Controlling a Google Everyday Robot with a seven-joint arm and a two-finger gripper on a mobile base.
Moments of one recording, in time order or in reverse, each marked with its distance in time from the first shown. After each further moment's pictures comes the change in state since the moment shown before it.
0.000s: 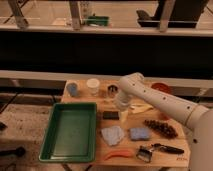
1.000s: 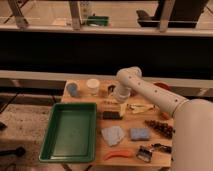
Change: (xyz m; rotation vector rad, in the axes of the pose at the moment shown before) arm 0.030 -0.046 0.011 -0.030 0.014 -0.006
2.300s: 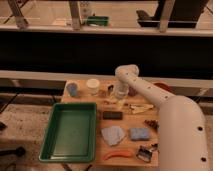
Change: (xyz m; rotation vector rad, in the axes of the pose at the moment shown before) arm 0.017 -0.022 0.018 -0.037 0.005 0.083
